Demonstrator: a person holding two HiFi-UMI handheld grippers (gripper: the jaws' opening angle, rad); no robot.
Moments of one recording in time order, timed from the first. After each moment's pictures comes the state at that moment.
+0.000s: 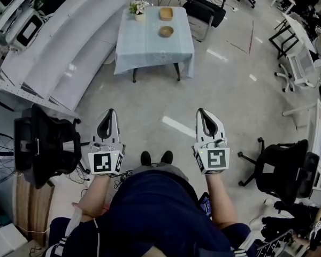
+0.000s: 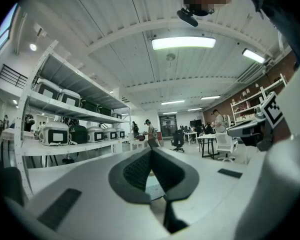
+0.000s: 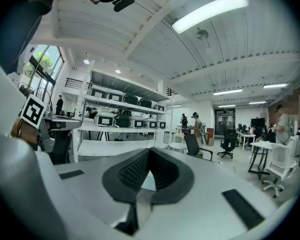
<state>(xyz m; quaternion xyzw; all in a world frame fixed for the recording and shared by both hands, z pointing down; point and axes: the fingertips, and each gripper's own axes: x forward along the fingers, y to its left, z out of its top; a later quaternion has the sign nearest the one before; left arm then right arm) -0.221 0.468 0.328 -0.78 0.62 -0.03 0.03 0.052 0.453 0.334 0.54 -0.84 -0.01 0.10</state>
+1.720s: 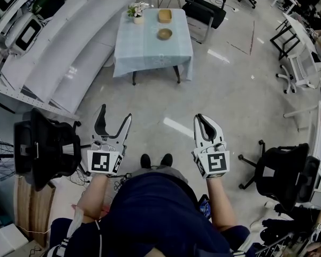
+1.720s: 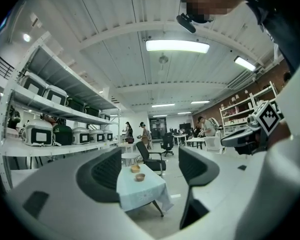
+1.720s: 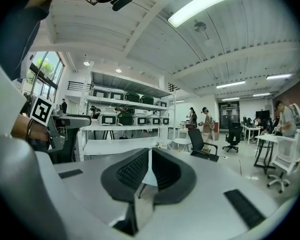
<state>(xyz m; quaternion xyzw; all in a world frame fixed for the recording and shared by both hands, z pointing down) -0.180 0.443 0.316 -0.82 0.57 -0.01 0.04 0.070 0.446 0.349 0.51 -0.85 0.02 0.10</state>
